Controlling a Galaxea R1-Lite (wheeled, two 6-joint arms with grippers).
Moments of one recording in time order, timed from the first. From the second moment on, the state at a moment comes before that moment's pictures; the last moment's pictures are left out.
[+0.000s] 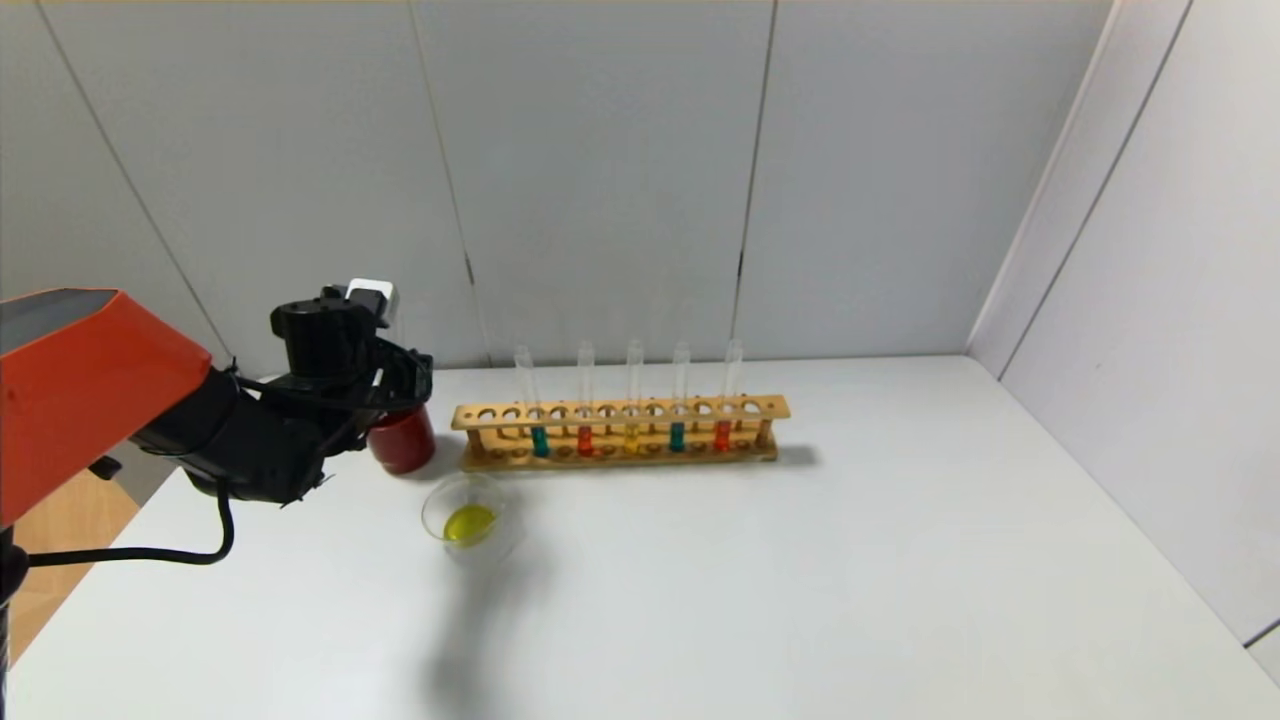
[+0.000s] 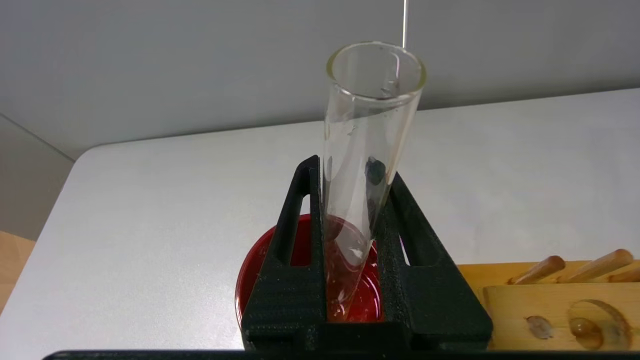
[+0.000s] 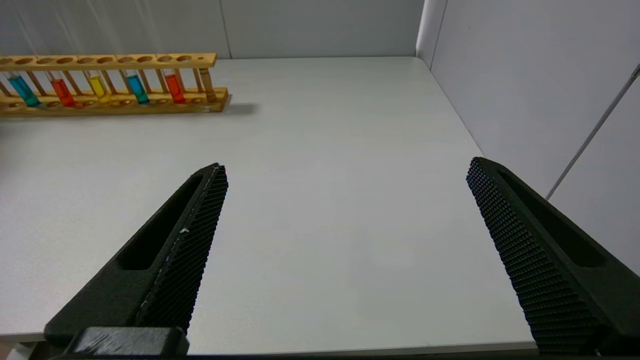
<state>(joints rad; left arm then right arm) -0.11 2.15 -1.02 -0.93 0.19 0.10 0.00 0.00 0.00 -0.01 0.00 0.01</state>
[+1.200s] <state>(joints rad) -0.11 2.11 -1.01 -0.98 0.19 0.10 0.00 0.00 0.00 -0.01 -0.01 0.01</state>
